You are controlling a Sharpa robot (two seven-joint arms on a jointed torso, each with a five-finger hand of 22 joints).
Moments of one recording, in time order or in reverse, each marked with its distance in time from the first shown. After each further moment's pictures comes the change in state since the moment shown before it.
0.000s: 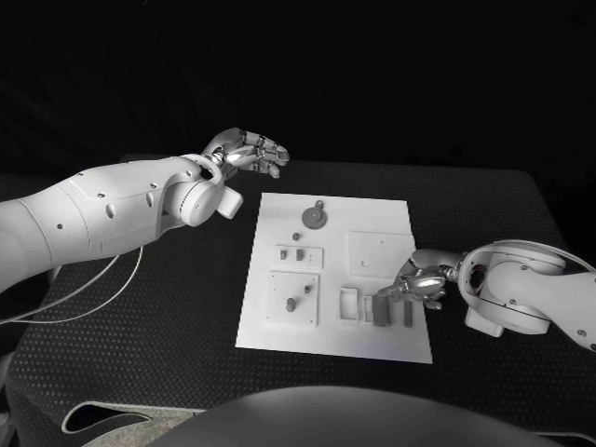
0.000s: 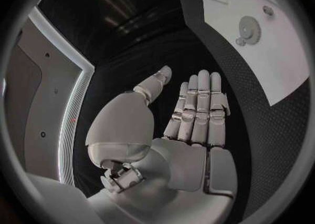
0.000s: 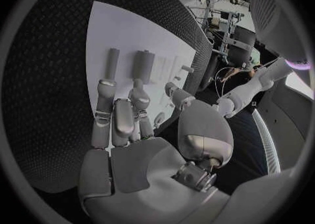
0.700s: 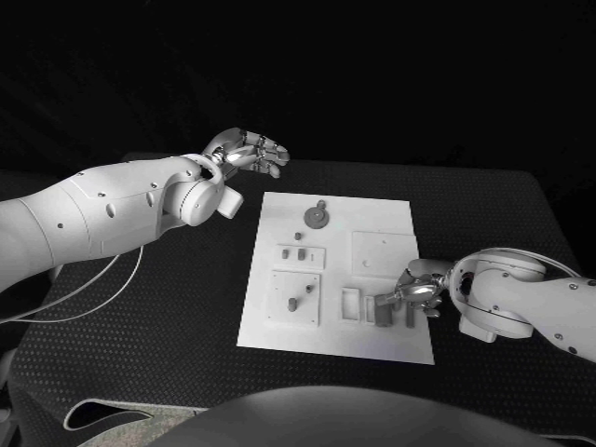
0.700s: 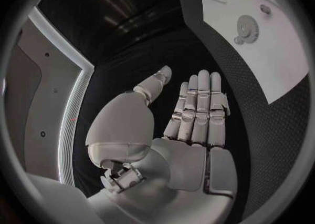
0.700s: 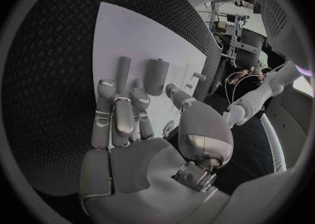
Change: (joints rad) left arm 0.000 -0.003 0.000 0.000 0.001 0.001 0.000; left_hand 0.000 0.000 0.000 0.000 0.000 0.000 0.000 0.000 0.000 0.000 0.000 0.000 0.000 0.004 -0.004 -0.004 0.002 0.000 0.000 0.000 0.000 -0.001; right arm -0.038 0.057 -0.007 -0.061 -0.027 0.018 -0.062; right_hand -0.025 -0.004 0.006 0.005 0.000 0.000 0.000 -0.004 0.003 0.004 0.000 0.004 0.005 0.001 0.002 0.000 0.004 -0.001 -0.006 -0.005 0.013 0.000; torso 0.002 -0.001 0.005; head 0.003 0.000
